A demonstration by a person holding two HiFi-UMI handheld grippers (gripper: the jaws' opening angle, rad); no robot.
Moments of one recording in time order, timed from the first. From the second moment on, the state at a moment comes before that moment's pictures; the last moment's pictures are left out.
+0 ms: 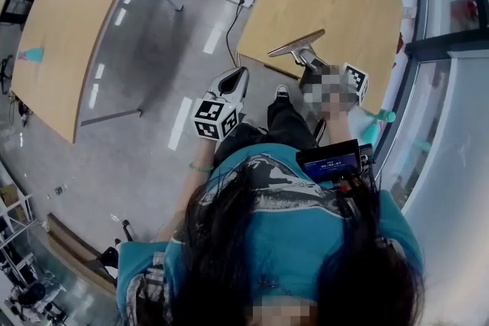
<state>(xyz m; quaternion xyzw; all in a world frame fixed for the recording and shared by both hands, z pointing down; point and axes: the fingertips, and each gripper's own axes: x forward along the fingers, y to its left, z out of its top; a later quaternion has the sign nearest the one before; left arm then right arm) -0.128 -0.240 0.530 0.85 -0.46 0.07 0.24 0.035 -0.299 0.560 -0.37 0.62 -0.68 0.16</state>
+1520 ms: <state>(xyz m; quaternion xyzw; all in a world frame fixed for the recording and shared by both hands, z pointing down) -0.054 0.001 0.501 0.90 -0.35 0.07 0.23 0.081 0.055 0.530 -0.44 0.59 -0.65 0.20</state>
